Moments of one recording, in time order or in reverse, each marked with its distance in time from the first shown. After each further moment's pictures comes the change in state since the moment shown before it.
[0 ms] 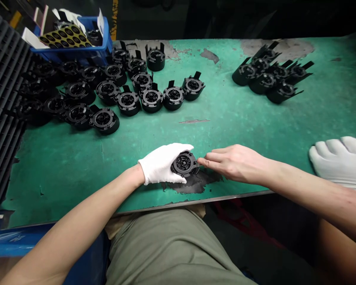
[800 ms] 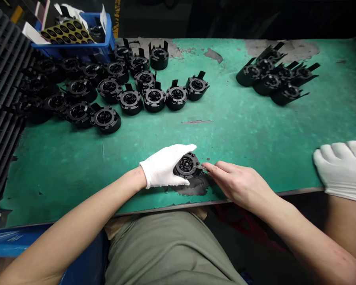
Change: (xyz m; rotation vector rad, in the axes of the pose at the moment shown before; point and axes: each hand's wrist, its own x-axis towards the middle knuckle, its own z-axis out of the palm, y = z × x) left_hand -0.002 0.009 0.001 0.008 0.005 -0.049; right_hand -0.005 -0.073 0.009 0.001 0.033 0.525
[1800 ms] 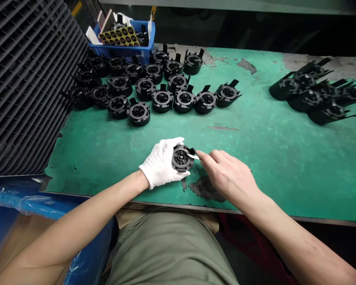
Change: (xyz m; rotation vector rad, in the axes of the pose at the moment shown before) left_hand -0.060 0.002 -0.017 0.231 0.373 -0.349; right_hand 0.082 -0.044 0.011 -0.148 0.137 -0.059
